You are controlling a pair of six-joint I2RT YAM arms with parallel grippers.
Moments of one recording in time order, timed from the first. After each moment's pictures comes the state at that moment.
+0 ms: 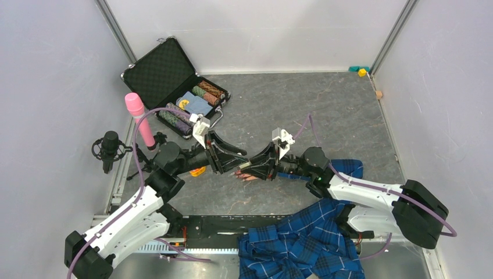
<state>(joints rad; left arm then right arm) -0.63 0.73 0.52 0.39 0.65 -0.67 0.91 1.17 0.47 0.90 -0.52 0.40</state>
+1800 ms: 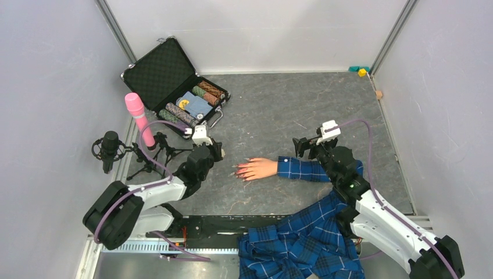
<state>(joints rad) -0.64 1.17 0.30 0.58 -0.43 -0.45 0.57 0.73 0.36 0.26 0.23 0.04</state>
